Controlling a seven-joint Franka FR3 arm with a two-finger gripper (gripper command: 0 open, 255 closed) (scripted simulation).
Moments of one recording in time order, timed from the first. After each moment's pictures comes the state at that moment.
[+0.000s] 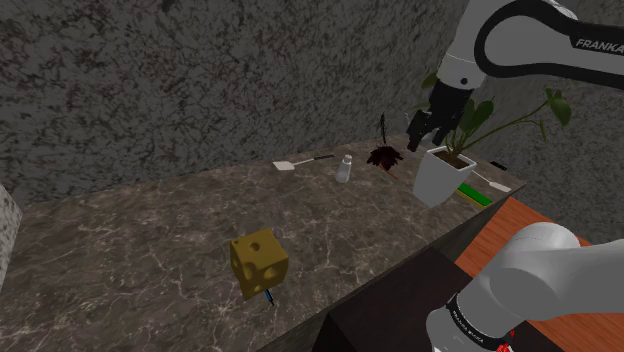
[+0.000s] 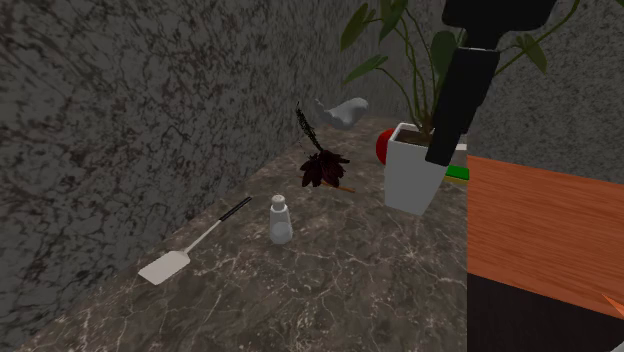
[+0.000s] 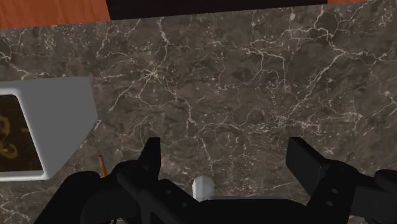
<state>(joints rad) 0.00 -0.80 -0.03 -2.41 -0.08 1.64 0.14</state>
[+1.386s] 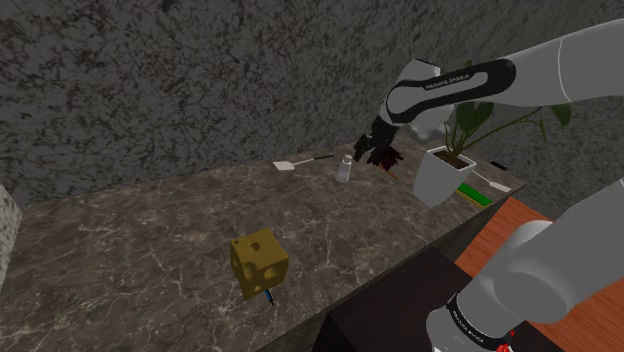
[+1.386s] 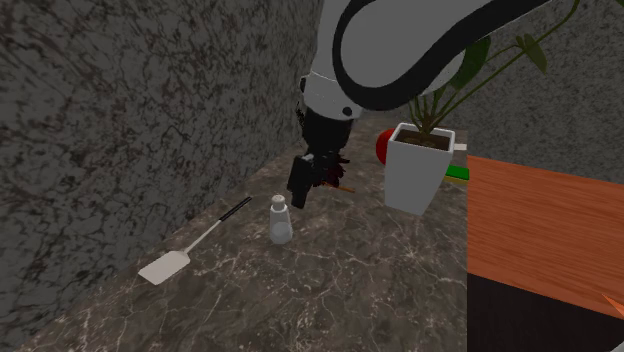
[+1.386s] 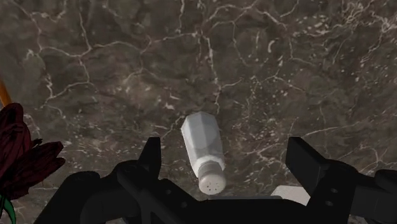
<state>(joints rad) 0.08 -0.22 -0.27 -2.41 0.07 2.38 -0.18</state>
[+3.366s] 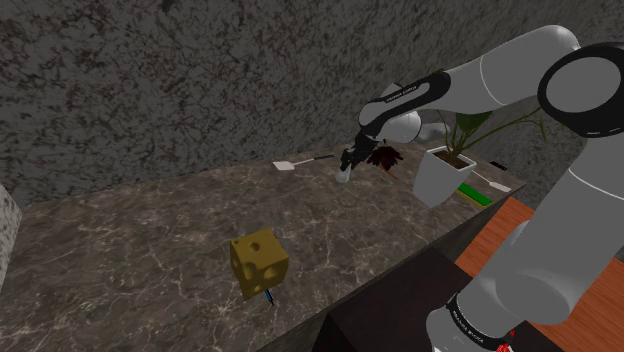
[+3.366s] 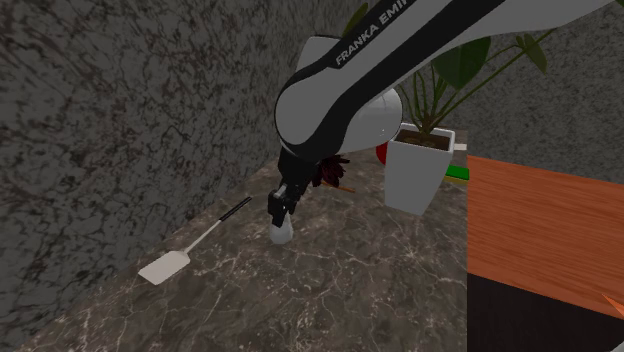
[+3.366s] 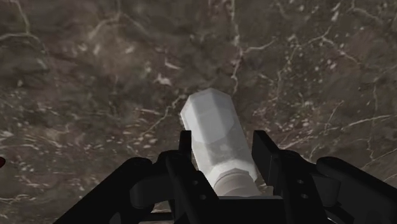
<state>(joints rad) 0.12 0.07 -0.30 -2.32 0.33 2.58 -0.41</state>
